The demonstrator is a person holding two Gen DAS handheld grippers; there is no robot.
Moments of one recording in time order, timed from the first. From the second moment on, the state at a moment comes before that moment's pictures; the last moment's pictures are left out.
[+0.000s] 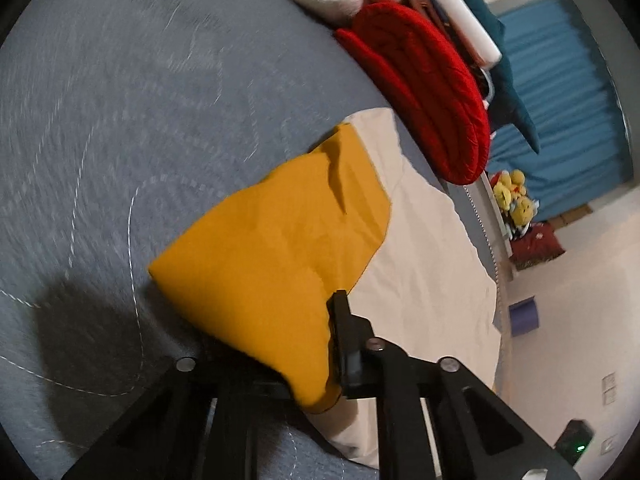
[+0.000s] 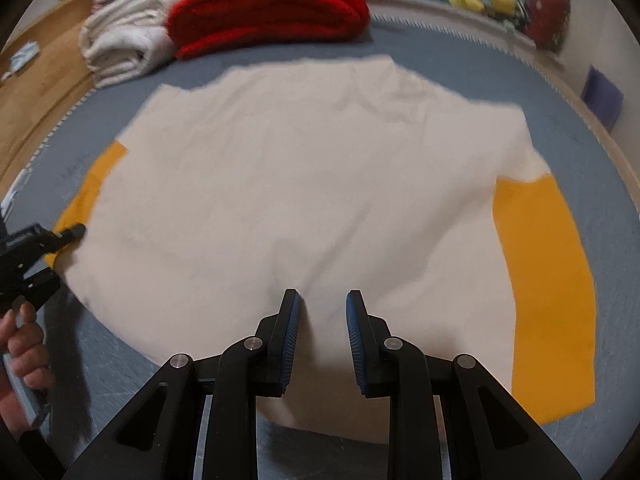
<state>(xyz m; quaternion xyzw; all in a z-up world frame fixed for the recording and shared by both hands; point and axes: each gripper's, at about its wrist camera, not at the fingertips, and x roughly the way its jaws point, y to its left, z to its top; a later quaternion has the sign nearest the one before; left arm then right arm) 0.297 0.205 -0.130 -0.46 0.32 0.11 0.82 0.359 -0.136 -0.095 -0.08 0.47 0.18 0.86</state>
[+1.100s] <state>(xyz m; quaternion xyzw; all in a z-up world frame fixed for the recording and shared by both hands) 0.388 -0.104 0.040 -0.05 0.35 -0.01 0.93 0.366 -0.330 -0.002 0.06 0.36 0.10 0.93</state>
